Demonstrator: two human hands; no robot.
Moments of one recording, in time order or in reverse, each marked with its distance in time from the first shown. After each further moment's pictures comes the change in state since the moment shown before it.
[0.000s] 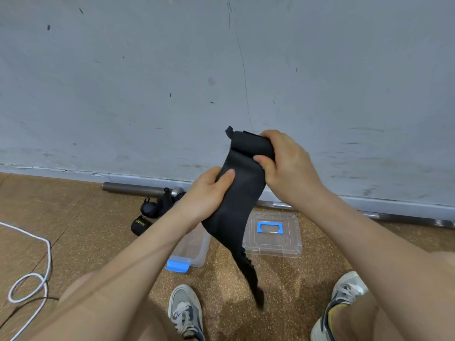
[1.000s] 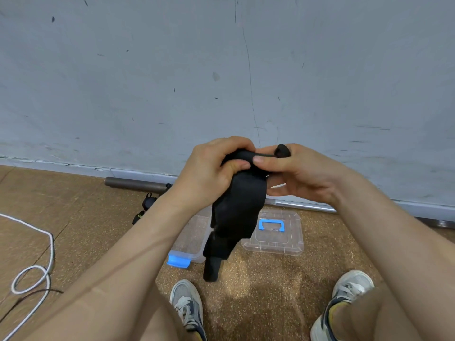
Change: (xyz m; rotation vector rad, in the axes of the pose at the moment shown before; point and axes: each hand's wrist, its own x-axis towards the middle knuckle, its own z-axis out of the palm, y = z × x) left_hand 0.001 0.026 -0.015 0.355 0.160 0.691; right_hand 0.003 -0.001 -0.026 0.900 -0.638 0.432
